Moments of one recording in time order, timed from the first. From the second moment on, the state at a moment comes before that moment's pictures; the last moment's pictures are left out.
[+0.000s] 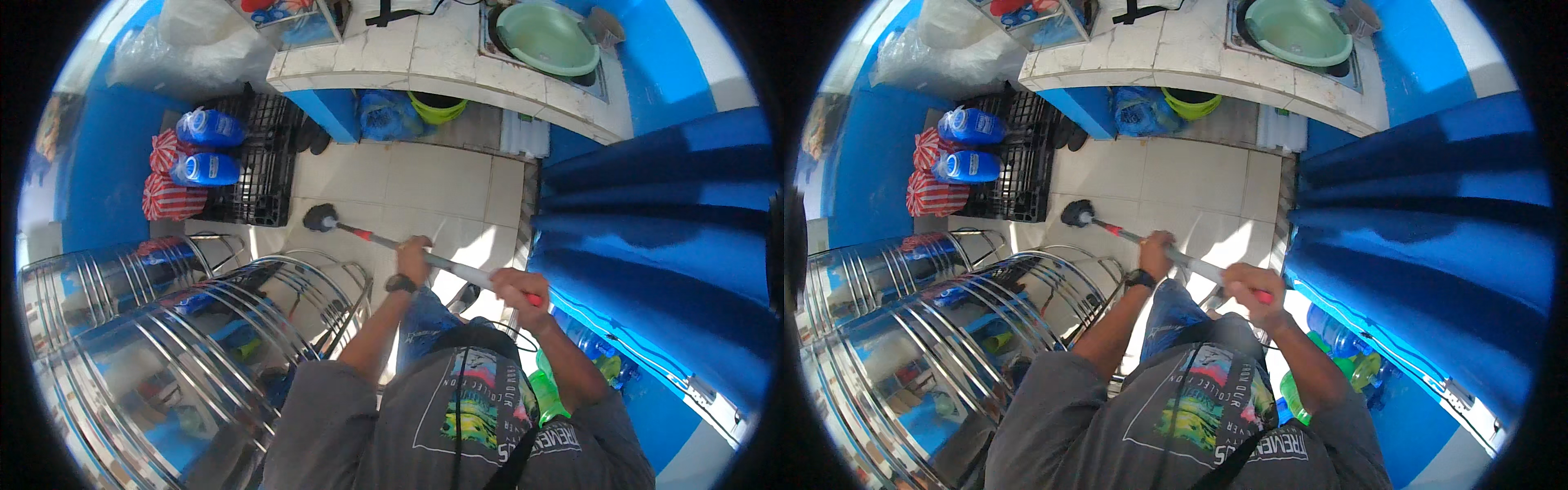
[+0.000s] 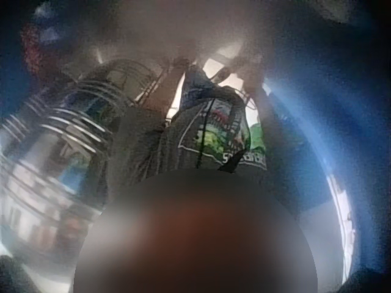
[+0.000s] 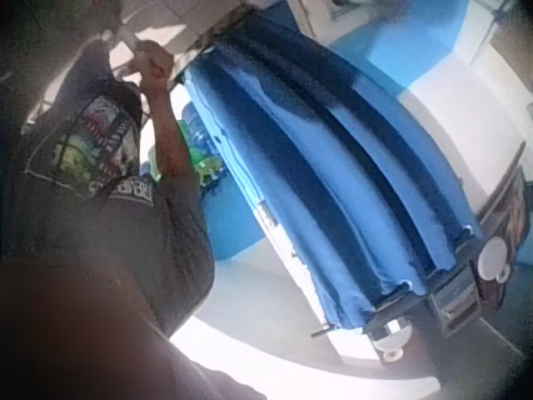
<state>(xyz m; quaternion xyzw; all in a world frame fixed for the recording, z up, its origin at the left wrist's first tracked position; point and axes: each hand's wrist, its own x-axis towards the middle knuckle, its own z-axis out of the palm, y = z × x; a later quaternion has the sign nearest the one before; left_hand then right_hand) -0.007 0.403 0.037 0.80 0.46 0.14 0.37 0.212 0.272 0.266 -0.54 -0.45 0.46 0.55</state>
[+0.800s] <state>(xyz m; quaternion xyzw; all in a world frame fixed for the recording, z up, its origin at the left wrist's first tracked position) 0.221 0.222 0.153 0.85 0.13 -0.06 0.51 0.296 0.077 0.409 -0.56 -0.42 0.26 0.67</state>
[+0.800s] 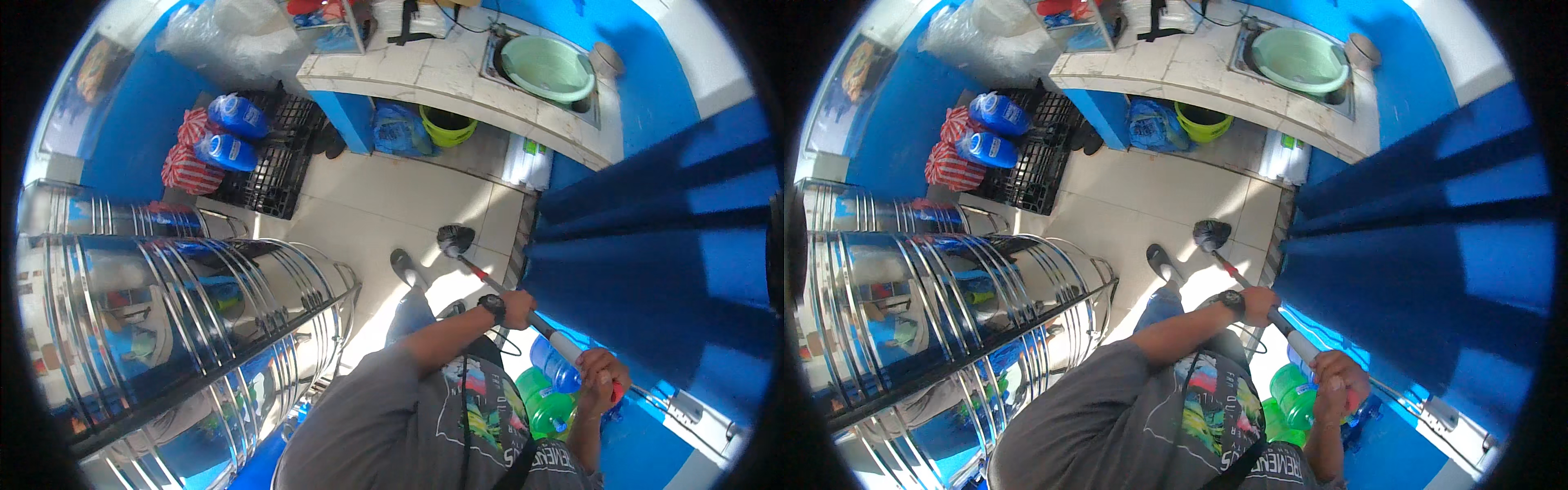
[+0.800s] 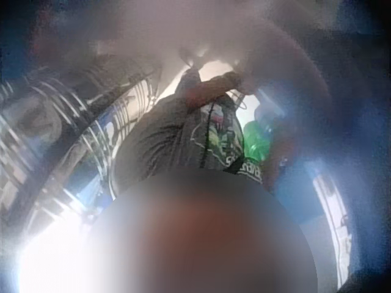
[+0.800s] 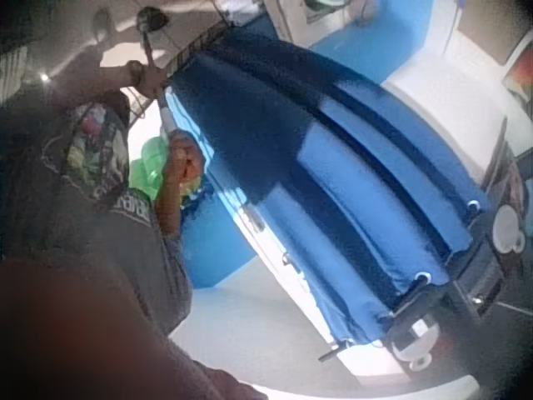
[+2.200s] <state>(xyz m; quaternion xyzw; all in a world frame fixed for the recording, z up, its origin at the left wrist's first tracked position) -0.206 0.534 0.002 0.65 0.72 0.06 0.22 0.070 0.487 0.192 -0.42 -0.56 0.63 0.34</state>
